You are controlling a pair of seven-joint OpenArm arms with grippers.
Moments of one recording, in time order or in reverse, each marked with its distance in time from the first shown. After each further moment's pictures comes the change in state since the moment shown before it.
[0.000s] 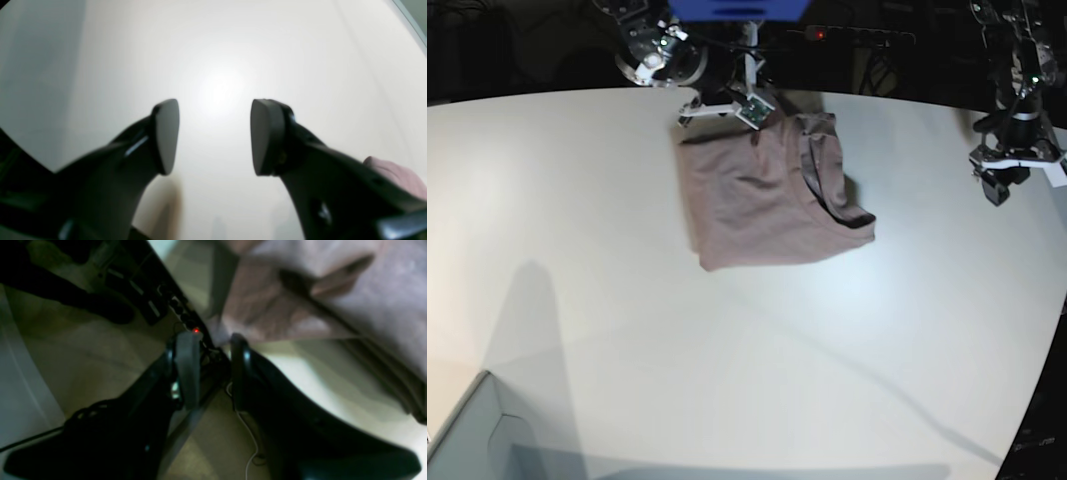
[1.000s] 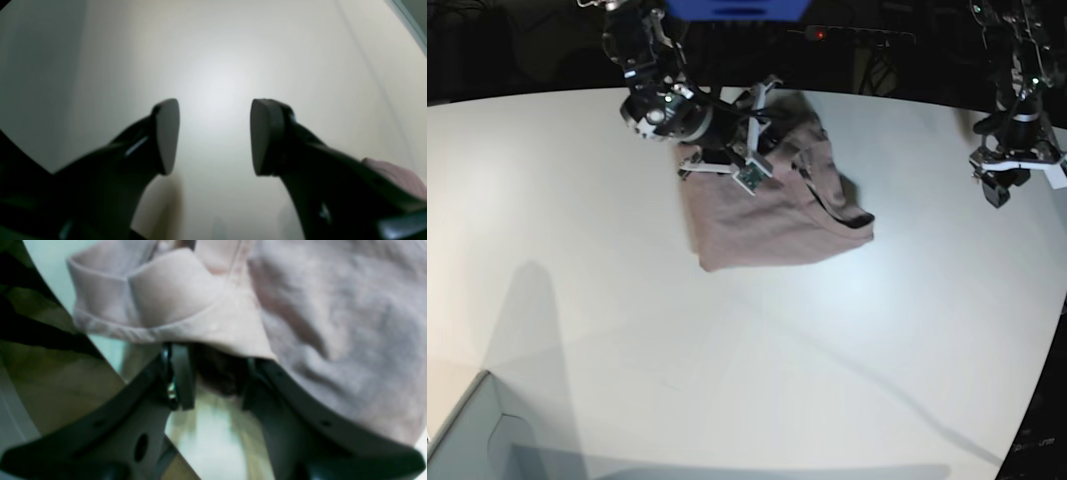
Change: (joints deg) left arm -0.3 0.0 0.0 0.0 0.2 0.0 0.0; right arm 9.0 -4.3 5.6 -5.0 0.4 0.0 0.5
